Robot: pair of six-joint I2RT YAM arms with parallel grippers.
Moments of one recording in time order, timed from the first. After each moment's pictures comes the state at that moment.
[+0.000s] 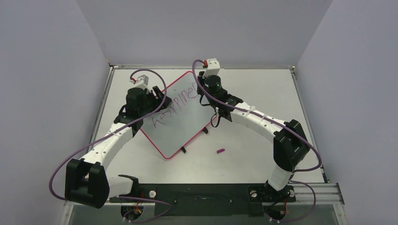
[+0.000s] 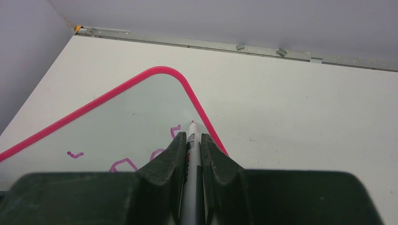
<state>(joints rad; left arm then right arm) -0.26 1.25 0.84 0.00 0.14 -0.61 0.73 1.71 1.36 0.13 0.38 0.25</state>
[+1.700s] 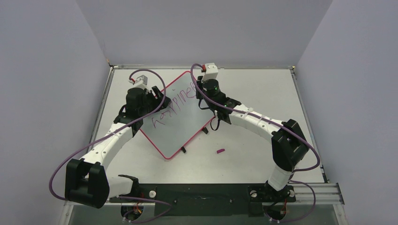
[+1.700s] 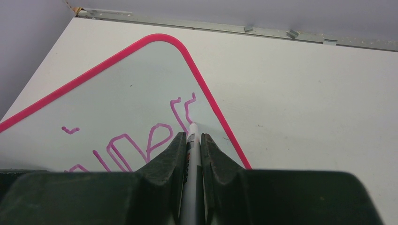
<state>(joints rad) -0.26 1.25 0.84 -0.01 0.11 -0.62 0.74 1.73 1.32 0.13 0.36 0.28</state>
